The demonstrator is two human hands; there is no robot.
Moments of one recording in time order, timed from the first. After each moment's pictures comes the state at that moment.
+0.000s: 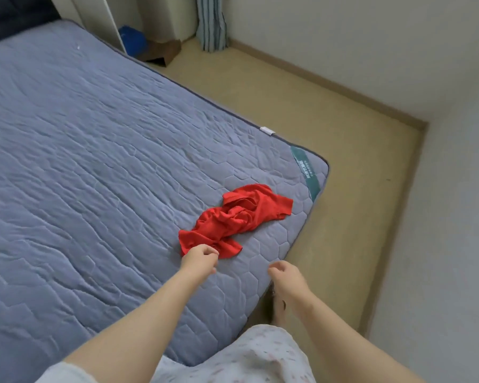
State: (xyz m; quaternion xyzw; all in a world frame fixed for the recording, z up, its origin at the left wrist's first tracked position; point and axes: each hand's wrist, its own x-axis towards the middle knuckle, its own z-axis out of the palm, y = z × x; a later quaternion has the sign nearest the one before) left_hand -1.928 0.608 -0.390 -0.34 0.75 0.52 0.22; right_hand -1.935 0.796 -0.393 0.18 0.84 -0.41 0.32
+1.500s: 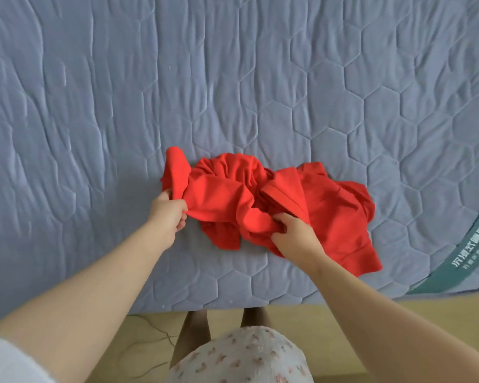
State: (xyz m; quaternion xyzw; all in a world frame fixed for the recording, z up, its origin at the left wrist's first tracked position) left_hand -2.047 0.587 -0.663 -0.78 0.29 0.56 -0.03; right_hand -2.221 0.731 -0.663 -0.28 0.80 -0.09 0.53
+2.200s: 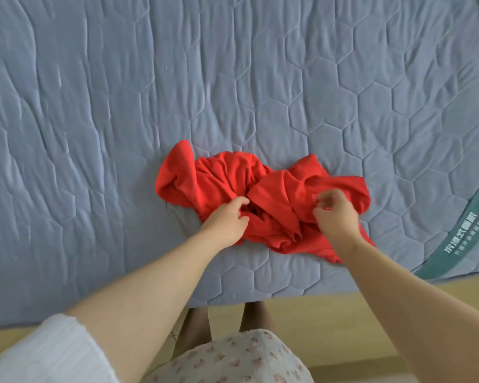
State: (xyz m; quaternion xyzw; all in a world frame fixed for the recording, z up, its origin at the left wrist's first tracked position) left_hand -2.093 0.632 -0.663 -0.51 0.67 0.47 0.26; right_hand -2.265 0.736 -0.655 -0.12 0.89 -0.19 0.40
